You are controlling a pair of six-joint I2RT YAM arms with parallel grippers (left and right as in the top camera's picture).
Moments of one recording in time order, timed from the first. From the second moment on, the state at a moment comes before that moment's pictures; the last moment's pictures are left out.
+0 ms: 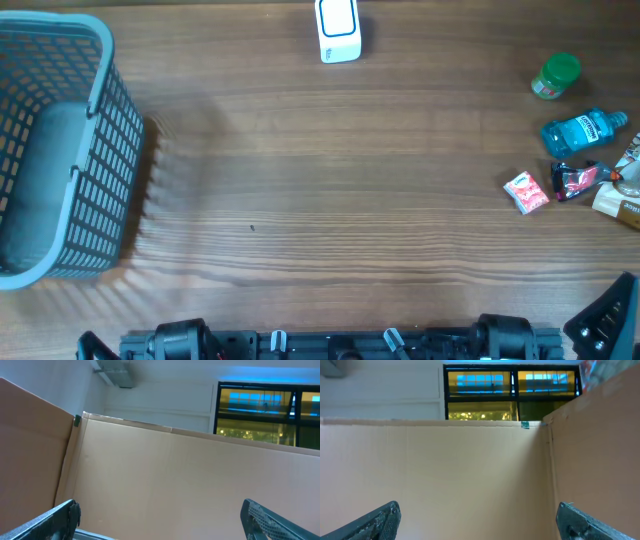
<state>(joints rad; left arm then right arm) 0.12 0.01 1.11 -0.52 -0.07 -0.15 -0.11 0.06 1.04 -0.46 0.09 0.05</state>
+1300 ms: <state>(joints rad) 0.12 0.06 0.01 0.35 0.05 -0.41 -0.11 0.06 0.01 0.01 -0.25 0.36</state>
